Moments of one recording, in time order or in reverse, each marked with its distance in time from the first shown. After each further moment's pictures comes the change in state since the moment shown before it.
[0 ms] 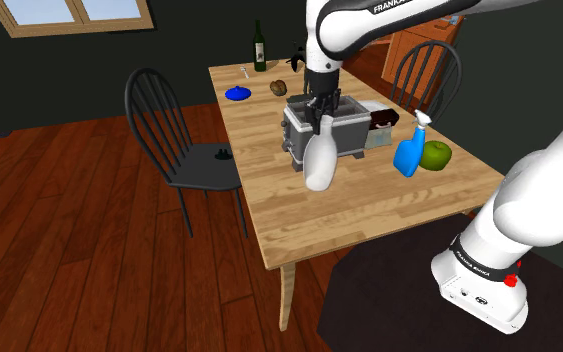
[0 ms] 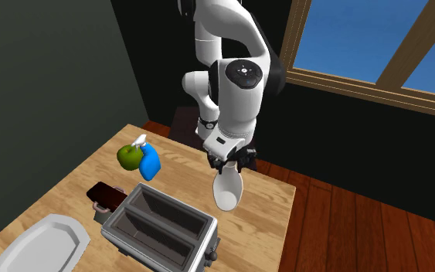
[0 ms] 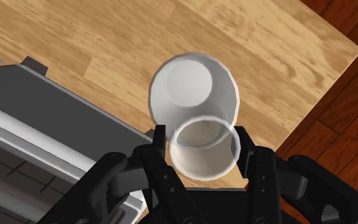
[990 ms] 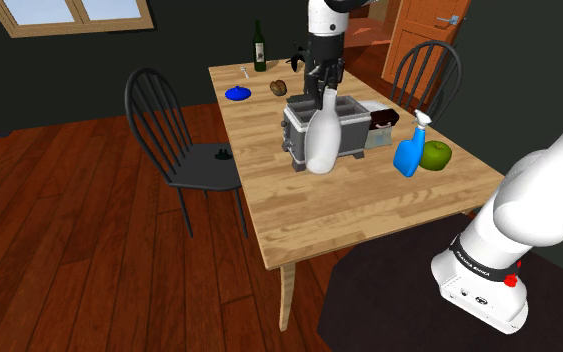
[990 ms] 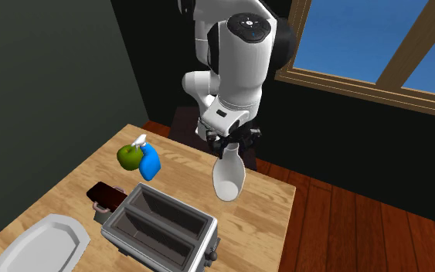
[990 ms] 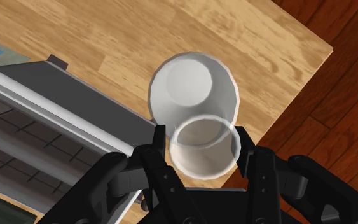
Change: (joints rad) arm -0.001 -0.022 -0.003 0.175 0.002 -0.197 -0.004
